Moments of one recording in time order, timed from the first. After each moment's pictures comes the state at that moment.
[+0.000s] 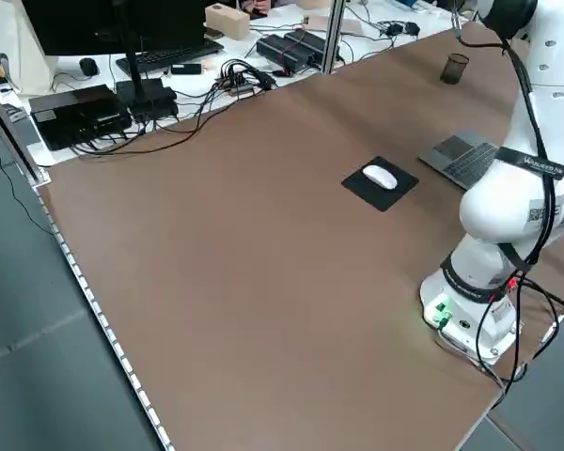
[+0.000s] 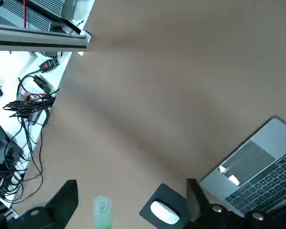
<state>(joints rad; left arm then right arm) -0.35 0.40 -0.48 -1.28 0.22 1.94 0.38 0.62 0.31 -0.06 -1.34 0.25 2.00 1.45</state>
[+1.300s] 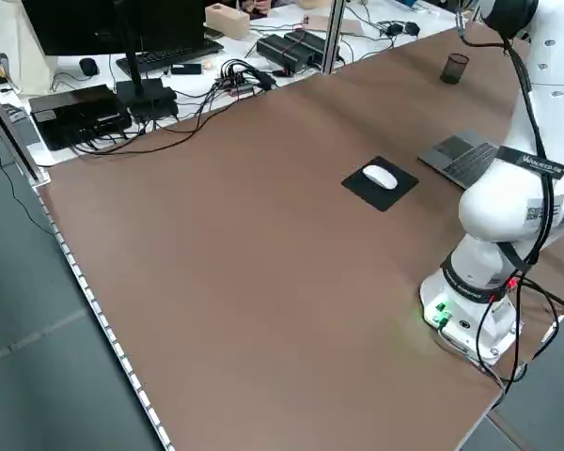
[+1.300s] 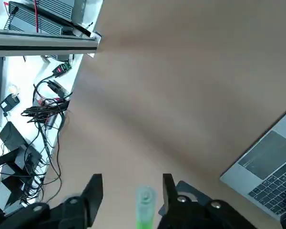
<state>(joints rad) -0.38 0.40 -0.48 -1.27 0.22 1.96 0.36 0.64 0.35 -0.07 -1.28 0.24 2.03 1.52</state>
